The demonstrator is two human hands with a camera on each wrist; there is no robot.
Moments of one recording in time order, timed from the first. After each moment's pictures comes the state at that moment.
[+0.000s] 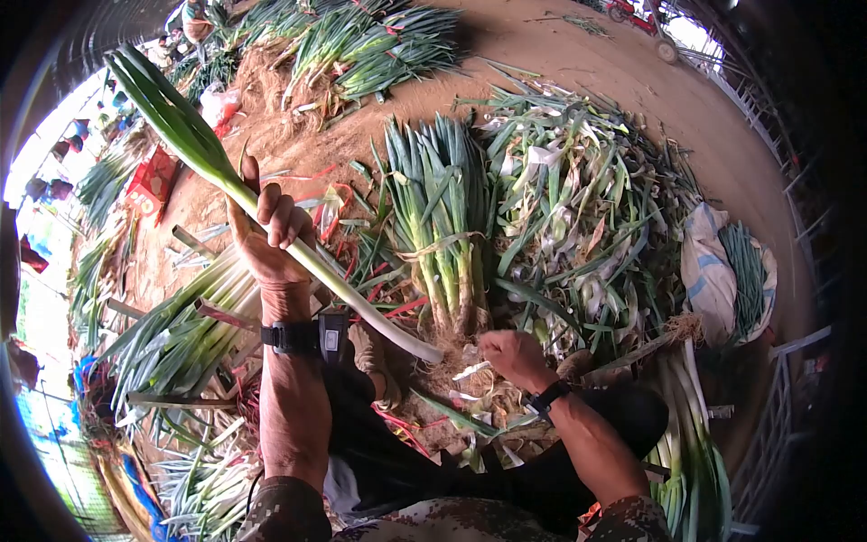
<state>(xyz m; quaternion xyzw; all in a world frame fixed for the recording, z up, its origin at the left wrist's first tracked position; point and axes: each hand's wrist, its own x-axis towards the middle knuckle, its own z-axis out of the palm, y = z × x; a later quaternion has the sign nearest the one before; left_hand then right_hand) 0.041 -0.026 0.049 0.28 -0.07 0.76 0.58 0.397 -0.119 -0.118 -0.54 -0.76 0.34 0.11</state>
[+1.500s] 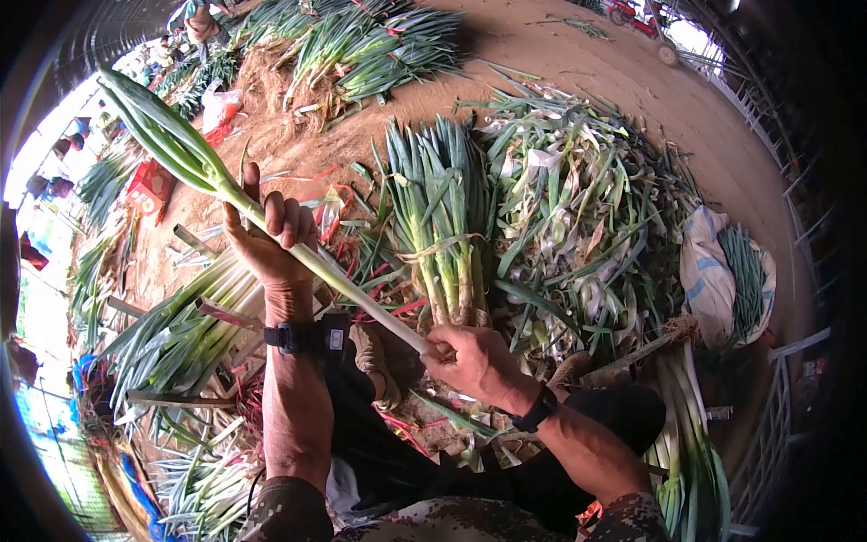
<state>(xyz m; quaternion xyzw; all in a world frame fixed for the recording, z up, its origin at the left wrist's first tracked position) 0.046 -0.031 0.052 0.31 0.04 0.80 0.52 0.313 -0.135 0.008 -0.43 -0.78 0.36 0.28</state>
